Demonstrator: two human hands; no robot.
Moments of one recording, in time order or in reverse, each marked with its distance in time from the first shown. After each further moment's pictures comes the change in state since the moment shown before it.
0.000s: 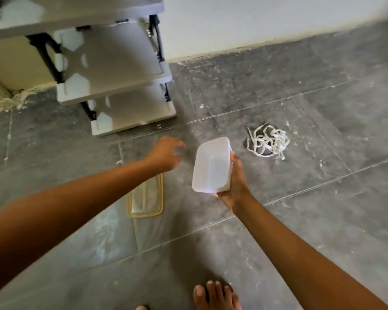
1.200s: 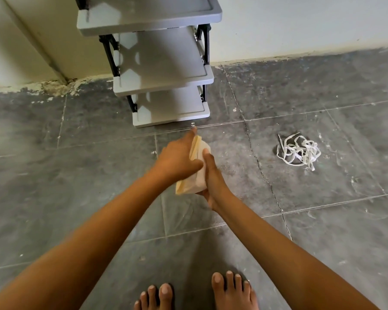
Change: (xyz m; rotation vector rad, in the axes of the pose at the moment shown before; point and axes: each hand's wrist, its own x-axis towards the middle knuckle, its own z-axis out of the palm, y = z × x) left_hand -0.088 -0.002 -0.038 0.015 0.166 -0.060; right_hand -0.025 0.050 0.104 -0.414 -0.101 0.018
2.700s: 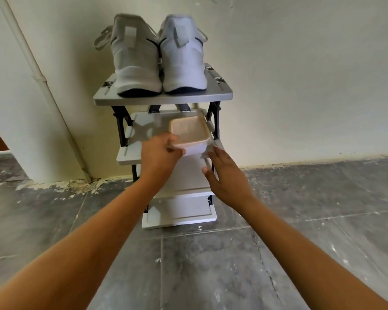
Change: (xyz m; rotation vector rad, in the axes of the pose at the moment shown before) left_hand 0.096 0.027 -0.184 -0.380 0.794 0.071; right_hand 0.024 -0.220 0.039 -1.305 0.195 -1.161
